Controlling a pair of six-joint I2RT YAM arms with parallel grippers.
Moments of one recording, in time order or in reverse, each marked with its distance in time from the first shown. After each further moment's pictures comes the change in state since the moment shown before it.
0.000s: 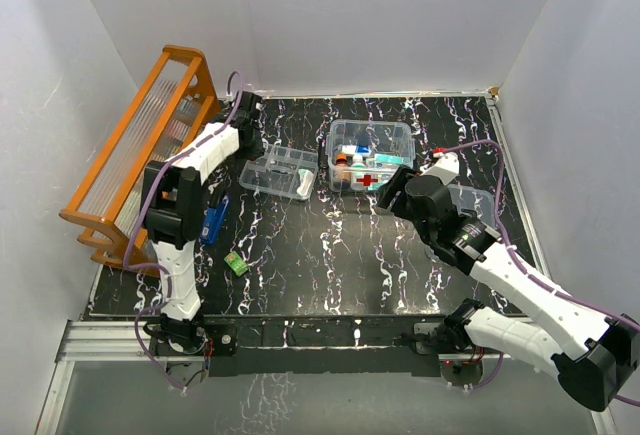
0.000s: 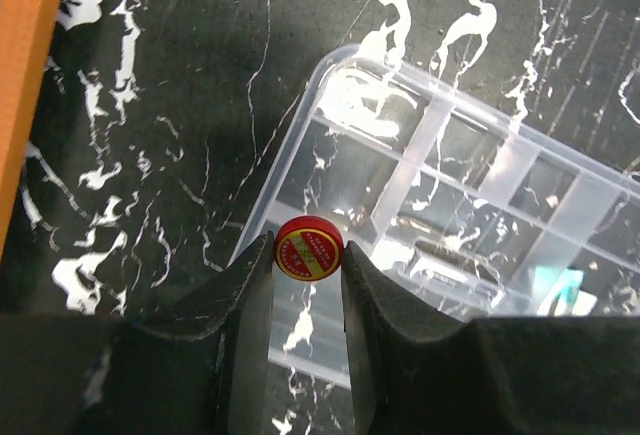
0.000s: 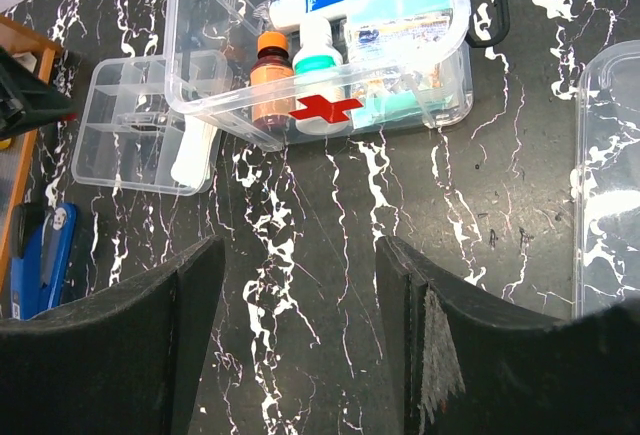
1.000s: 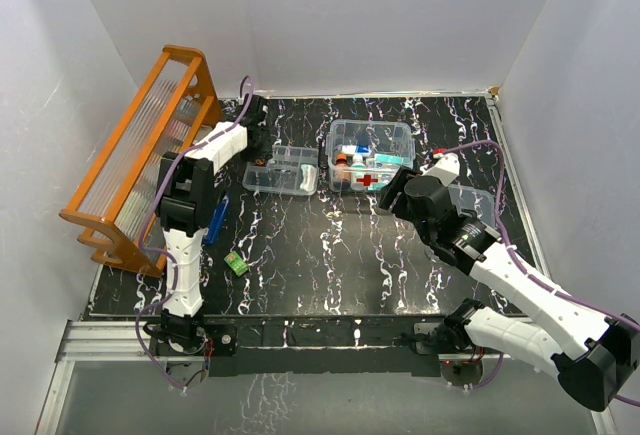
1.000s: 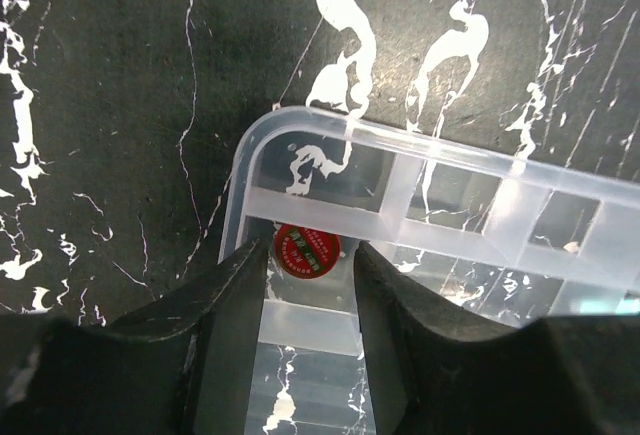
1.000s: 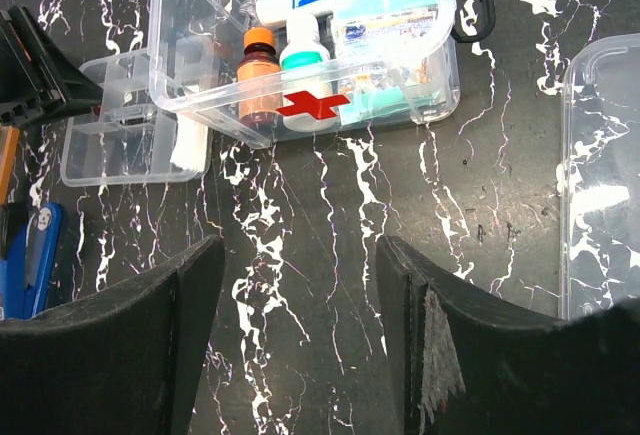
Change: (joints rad) left arm 0.009 0.205 0.124 0.024 0.076 0.065; right arm -0.001 -0.002 0.000 -0.022 0.013 -0.002
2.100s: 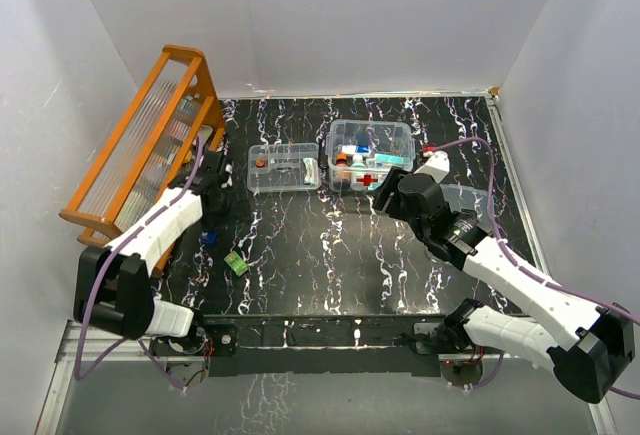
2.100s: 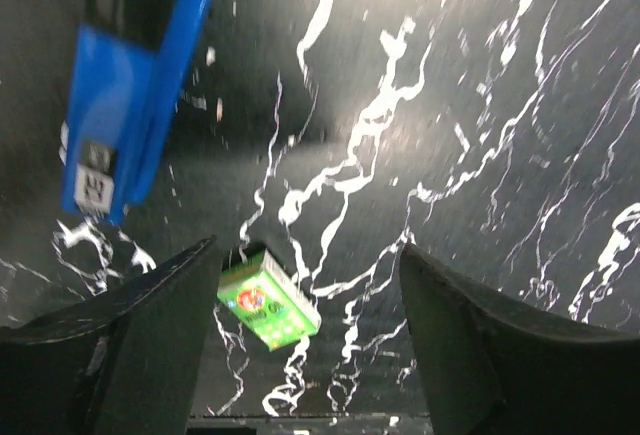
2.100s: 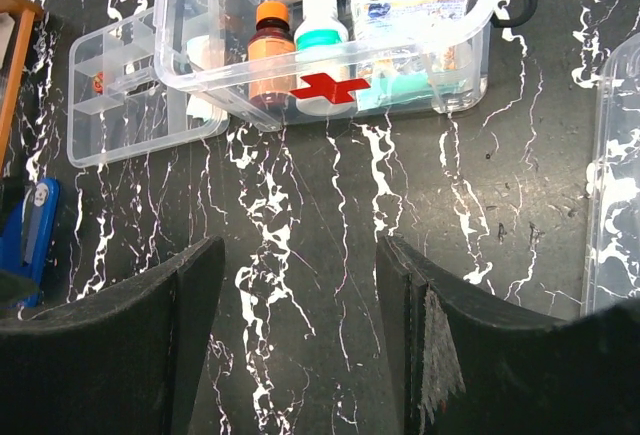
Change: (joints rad) left arm 0.000 -0.811 -0.768 -0.165 0.097 -0.152; right arm 0.000 0.051 0.000 0.033 -0.047 -0.017
